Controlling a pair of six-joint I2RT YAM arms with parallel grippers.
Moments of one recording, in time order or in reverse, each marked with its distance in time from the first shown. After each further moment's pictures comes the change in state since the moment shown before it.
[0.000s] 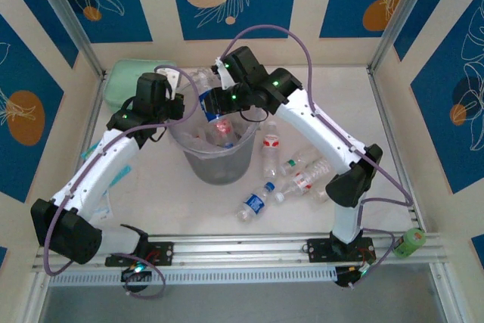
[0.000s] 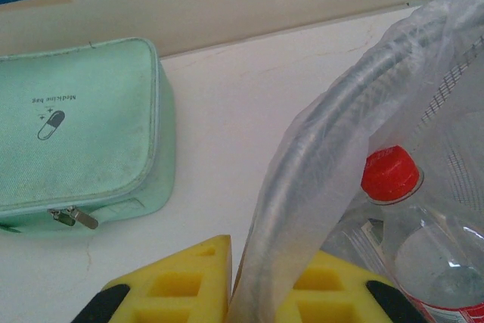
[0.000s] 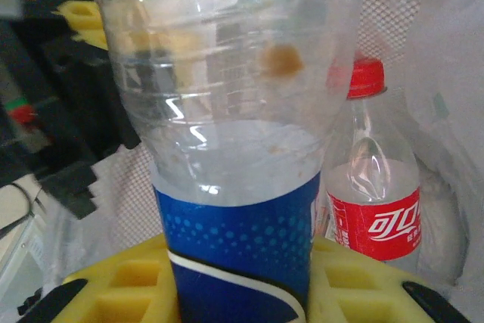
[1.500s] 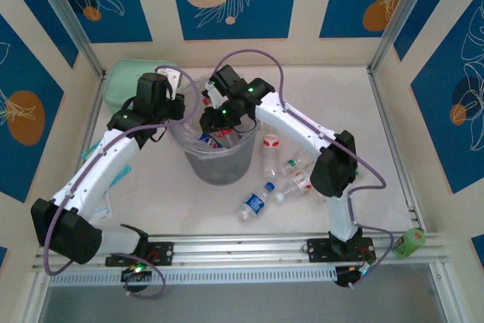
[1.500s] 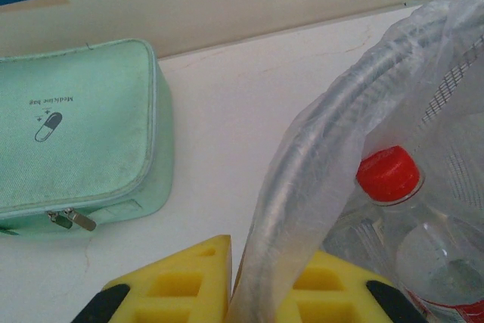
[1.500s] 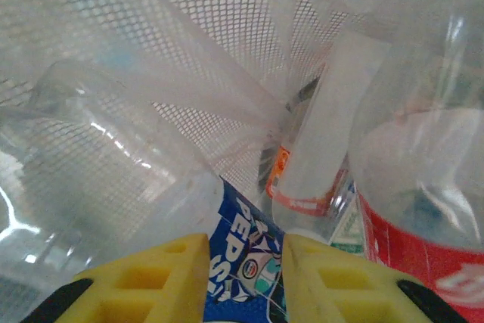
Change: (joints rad) left arm -0.003 0.000 -0.002 0.005 0.002 0.002; right arm -0.017 0.164 -0.095 0.035 -0.159 -0.046
